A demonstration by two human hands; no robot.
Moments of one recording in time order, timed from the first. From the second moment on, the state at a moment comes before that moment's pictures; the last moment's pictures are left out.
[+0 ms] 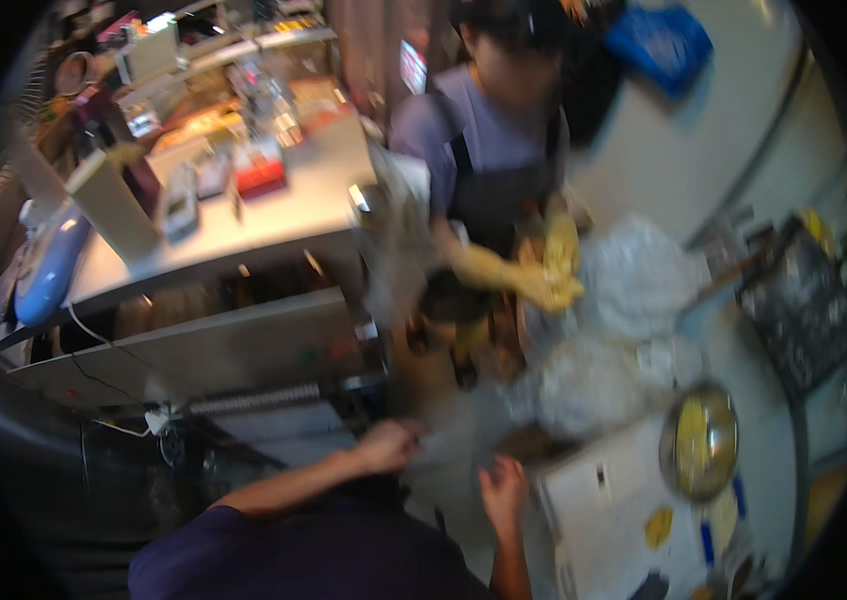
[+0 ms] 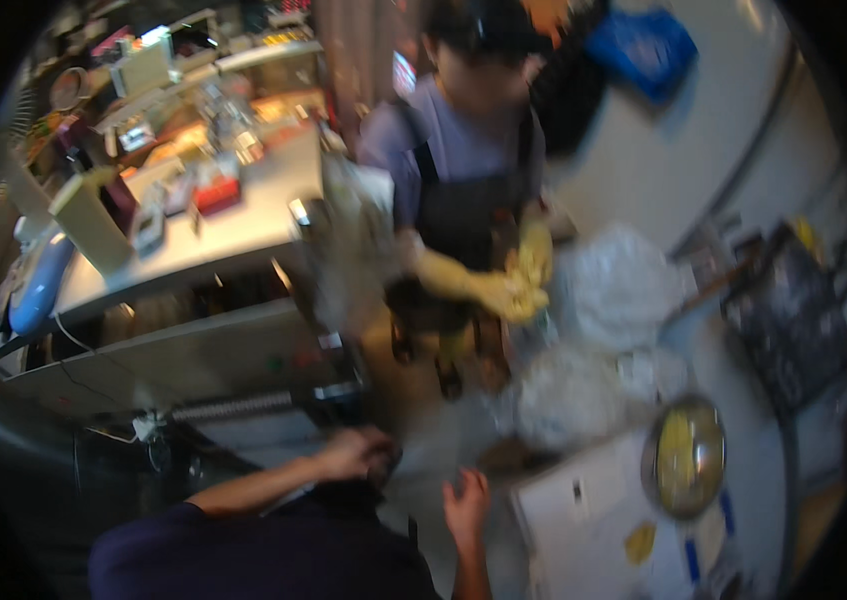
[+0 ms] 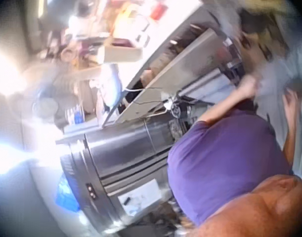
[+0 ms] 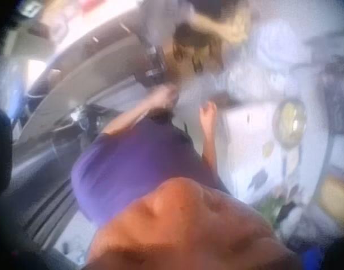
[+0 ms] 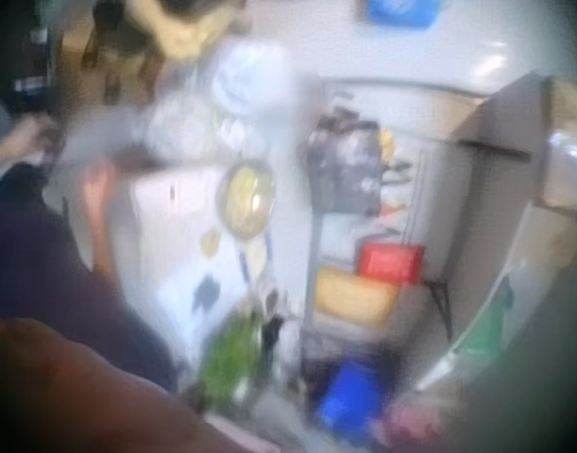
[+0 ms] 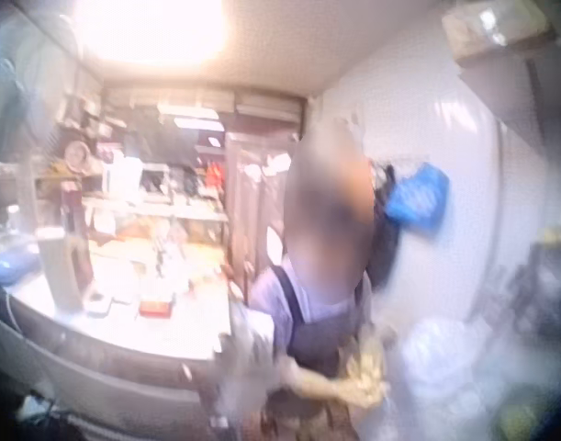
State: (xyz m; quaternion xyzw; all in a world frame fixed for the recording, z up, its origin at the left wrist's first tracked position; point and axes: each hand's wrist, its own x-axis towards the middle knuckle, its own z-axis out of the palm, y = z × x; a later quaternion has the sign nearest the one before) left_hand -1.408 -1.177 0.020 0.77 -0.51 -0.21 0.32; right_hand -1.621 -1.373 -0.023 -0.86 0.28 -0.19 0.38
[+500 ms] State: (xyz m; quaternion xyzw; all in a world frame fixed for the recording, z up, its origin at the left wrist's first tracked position) left_hand -1.428 -1.073 0.039 0.79 -0.48 -0.27 0.28; right_hand -1.729 -1.227 -0.030 -0.85 0.39 -0.10 0.36
